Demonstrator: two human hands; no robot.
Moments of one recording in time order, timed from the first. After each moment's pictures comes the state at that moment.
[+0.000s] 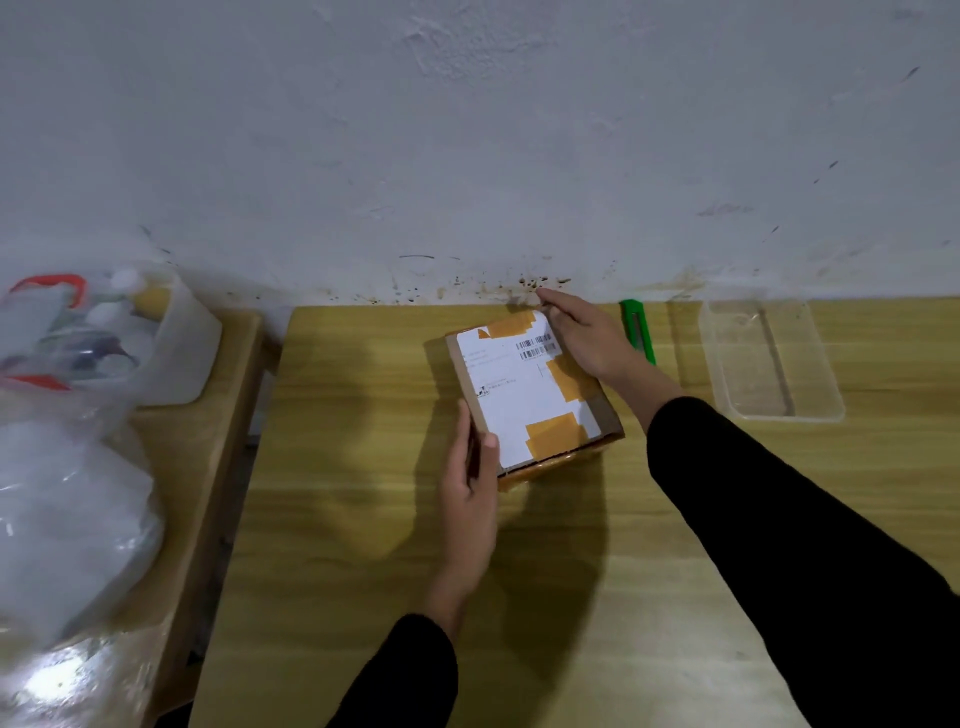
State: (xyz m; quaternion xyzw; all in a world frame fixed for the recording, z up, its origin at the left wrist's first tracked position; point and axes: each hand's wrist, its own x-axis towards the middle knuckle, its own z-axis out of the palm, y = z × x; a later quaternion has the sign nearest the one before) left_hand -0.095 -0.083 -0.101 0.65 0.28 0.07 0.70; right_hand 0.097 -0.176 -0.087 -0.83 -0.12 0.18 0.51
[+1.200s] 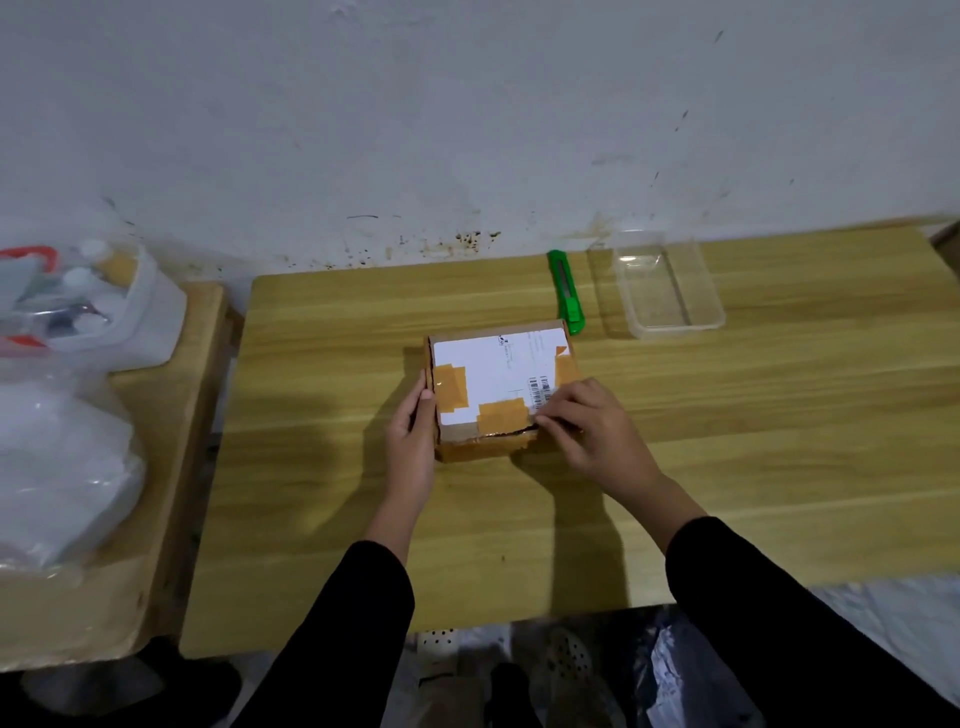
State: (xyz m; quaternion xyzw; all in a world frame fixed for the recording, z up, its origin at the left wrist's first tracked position) left_hand -0.138 -0.083 -0.085 0.65 0.30 0.08 0.69; right_hand -0.094 -0.278 -0.097 -0.88 -0.29 -0.07 0.36
